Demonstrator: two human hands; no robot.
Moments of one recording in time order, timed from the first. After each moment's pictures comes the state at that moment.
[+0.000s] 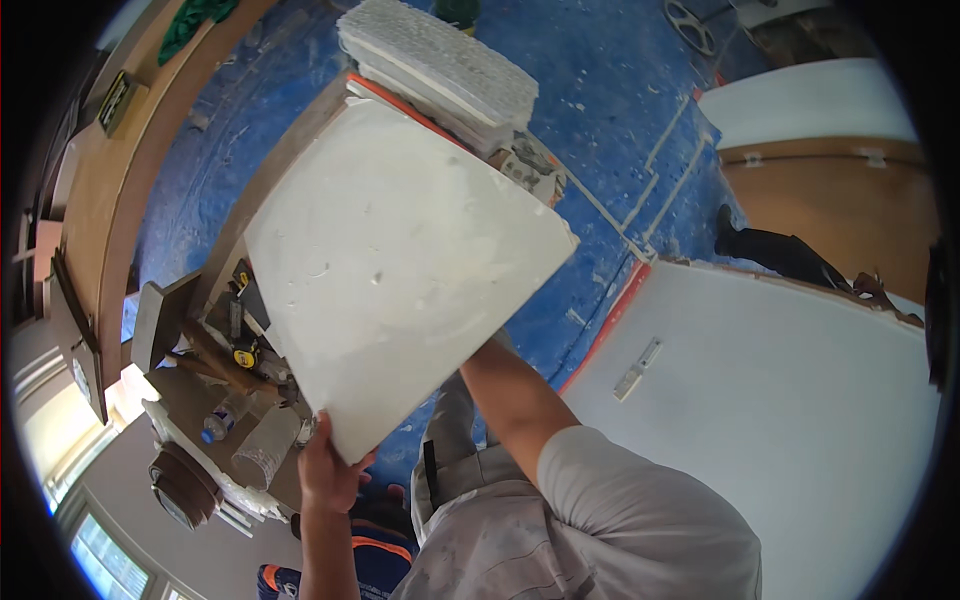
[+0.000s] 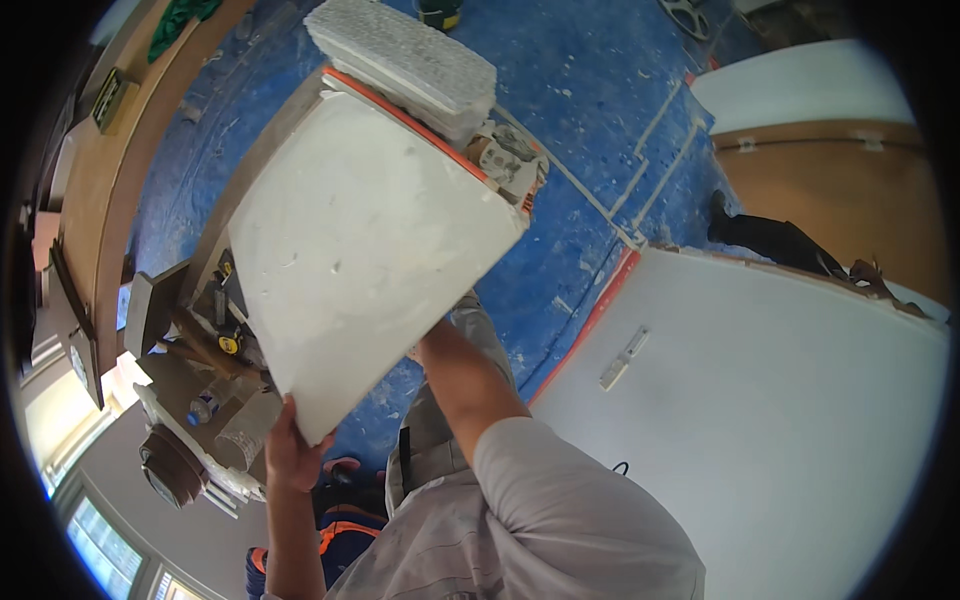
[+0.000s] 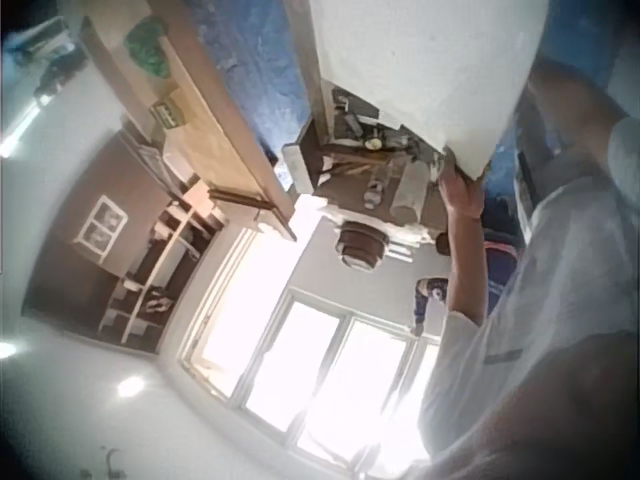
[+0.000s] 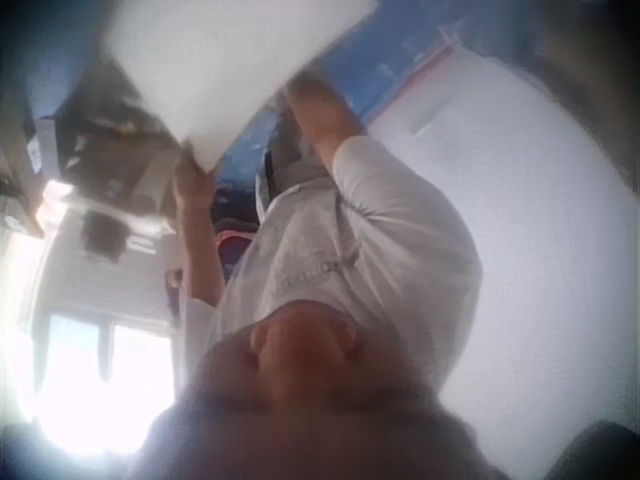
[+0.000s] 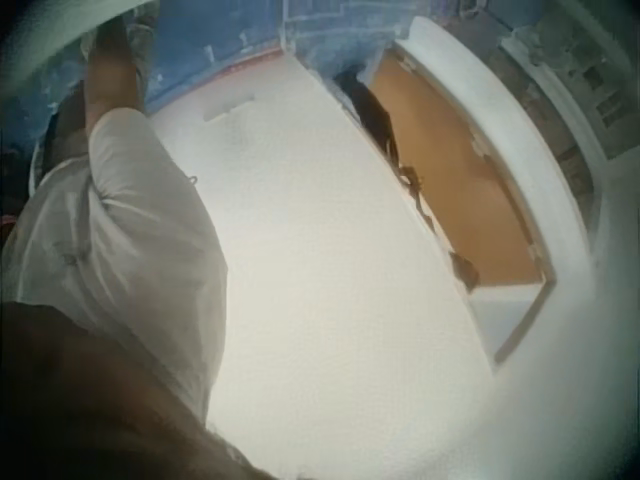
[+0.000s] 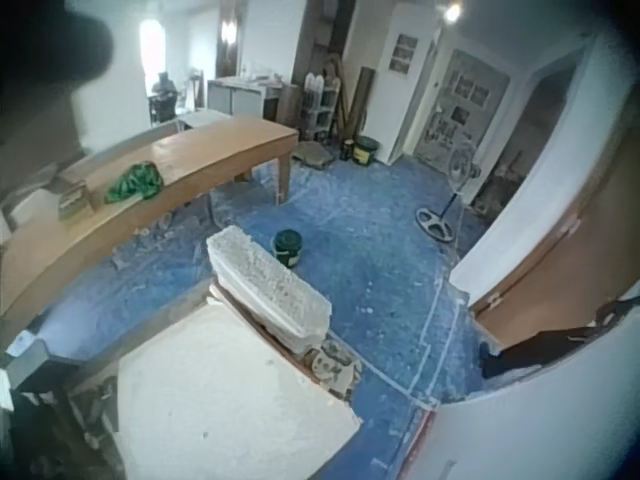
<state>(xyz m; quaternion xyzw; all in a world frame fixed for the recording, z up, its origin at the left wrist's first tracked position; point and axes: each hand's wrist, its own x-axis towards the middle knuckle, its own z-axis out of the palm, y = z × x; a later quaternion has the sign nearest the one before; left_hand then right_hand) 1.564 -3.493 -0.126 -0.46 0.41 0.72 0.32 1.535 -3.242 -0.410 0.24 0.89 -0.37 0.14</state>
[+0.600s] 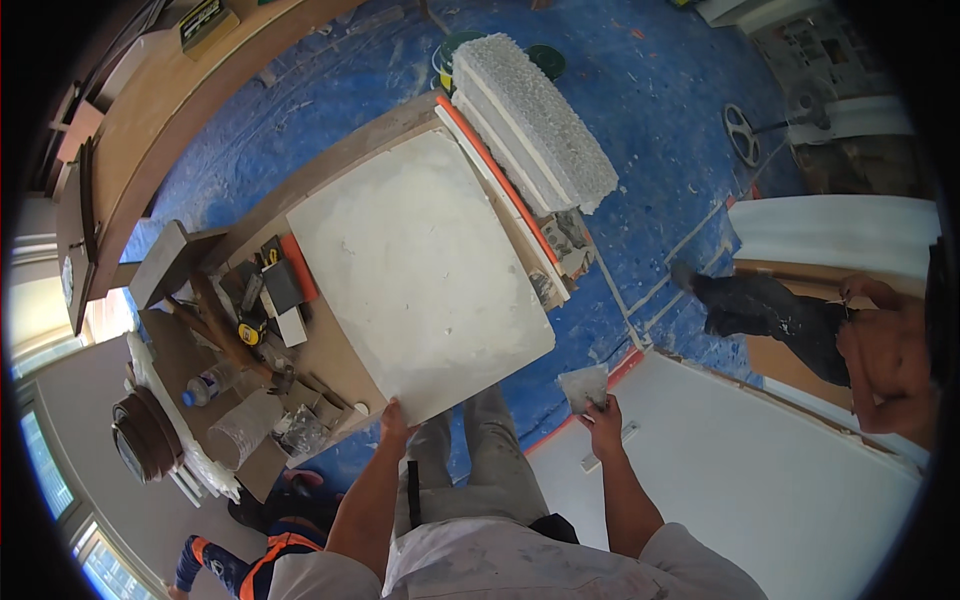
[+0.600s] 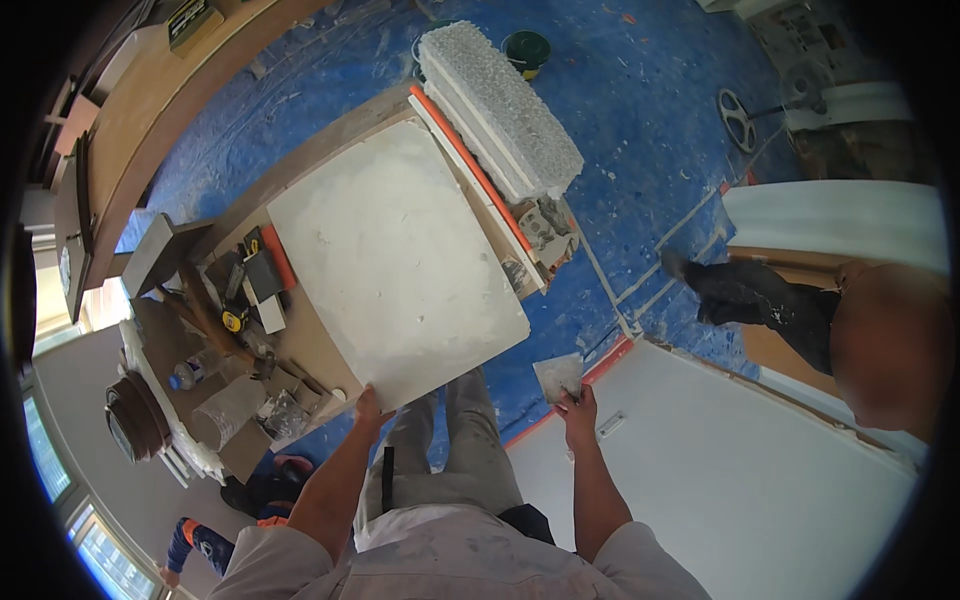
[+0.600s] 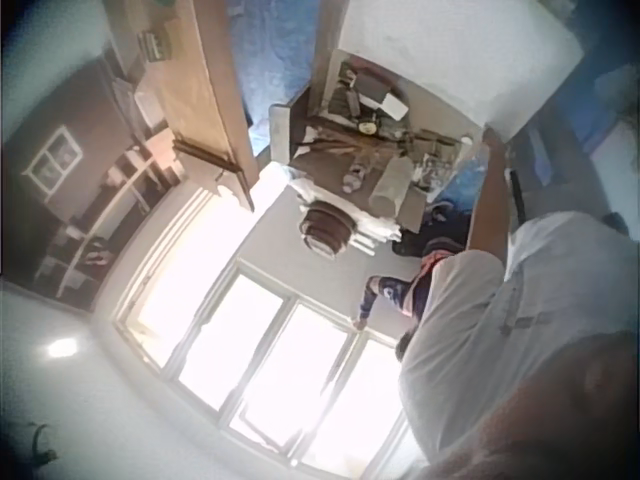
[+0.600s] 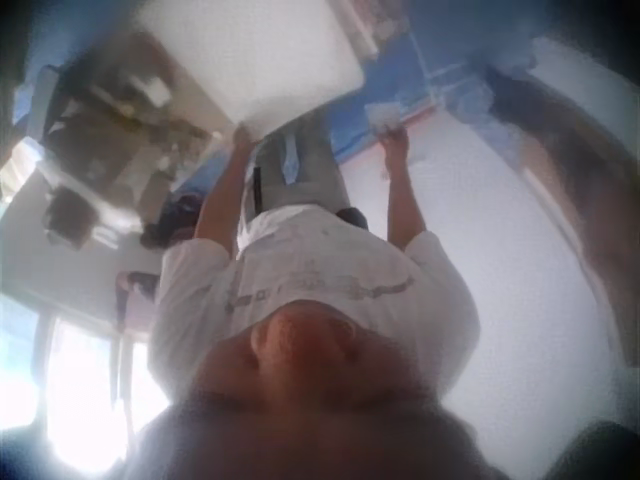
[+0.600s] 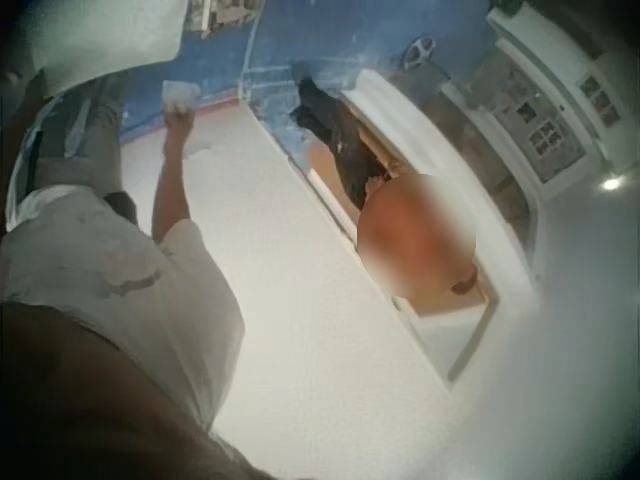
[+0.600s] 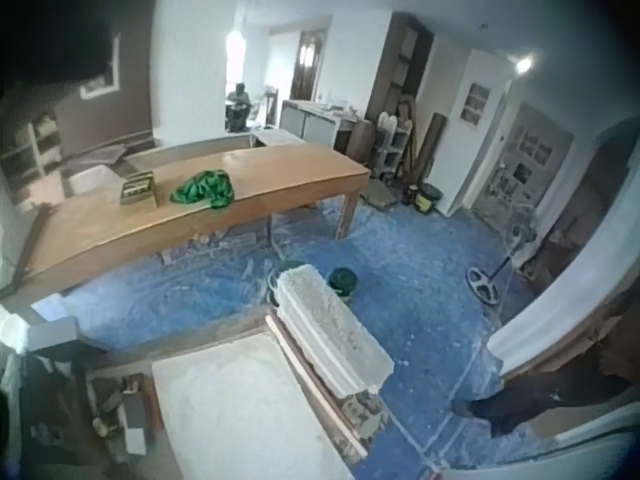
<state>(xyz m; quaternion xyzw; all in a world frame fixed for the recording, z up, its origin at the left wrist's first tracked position) 1.659 -3.439 -0.404 -0.57 0.47 0.61 0.30 1.659 -3.007 -0.305 0.48 0.59 -0.63 0.13</state>
